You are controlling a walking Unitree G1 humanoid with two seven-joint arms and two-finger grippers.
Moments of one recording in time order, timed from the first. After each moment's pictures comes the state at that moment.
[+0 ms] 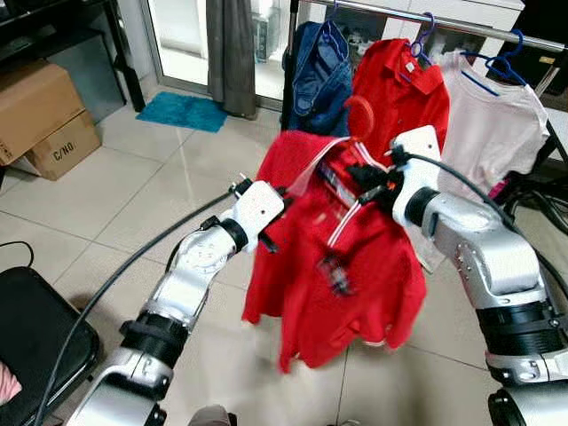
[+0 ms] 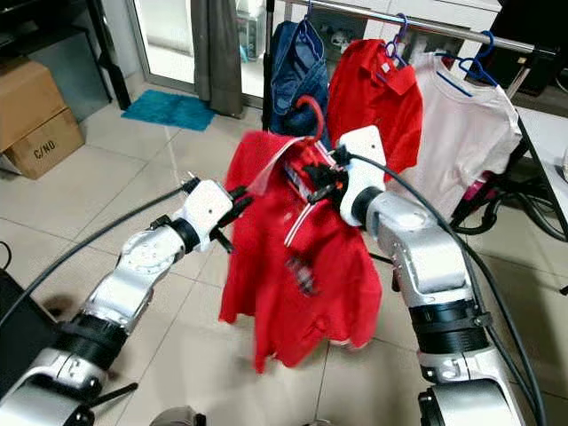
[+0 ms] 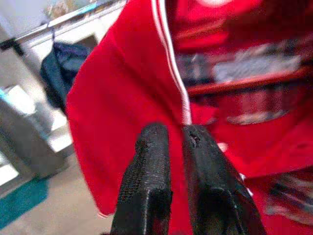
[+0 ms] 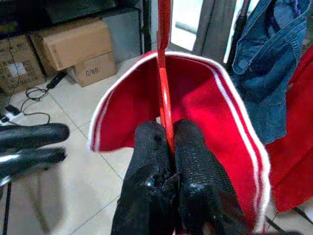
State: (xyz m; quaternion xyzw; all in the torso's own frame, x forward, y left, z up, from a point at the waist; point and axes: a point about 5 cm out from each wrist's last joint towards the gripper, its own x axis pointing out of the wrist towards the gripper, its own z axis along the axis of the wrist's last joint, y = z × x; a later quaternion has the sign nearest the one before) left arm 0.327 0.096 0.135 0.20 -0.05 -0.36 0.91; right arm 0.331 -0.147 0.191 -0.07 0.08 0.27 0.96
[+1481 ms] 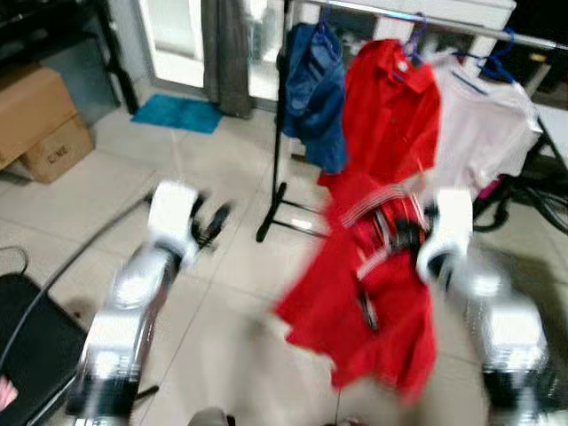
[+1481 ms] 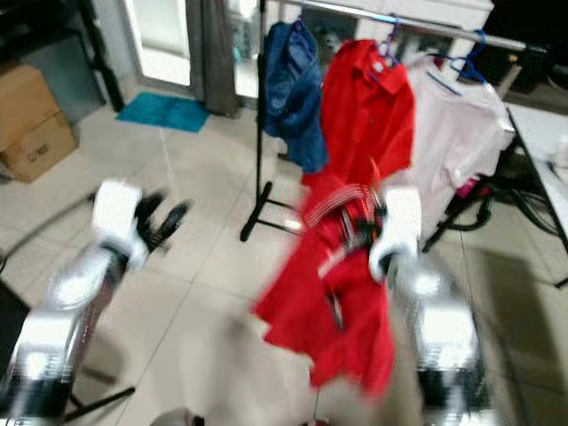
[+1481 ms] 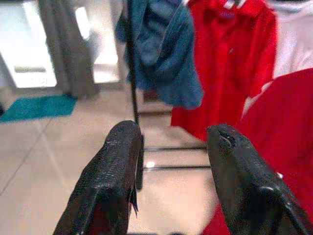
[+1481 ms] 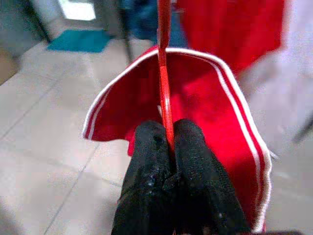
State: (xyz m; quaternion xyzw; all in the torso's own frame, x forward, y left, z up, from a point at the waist) left arm 0.285 0.179 0.115 0.05 0.05 -0.14 0.99; right arm 0.290 -0.191 0.102 0.00 0.17 0.04 0.98
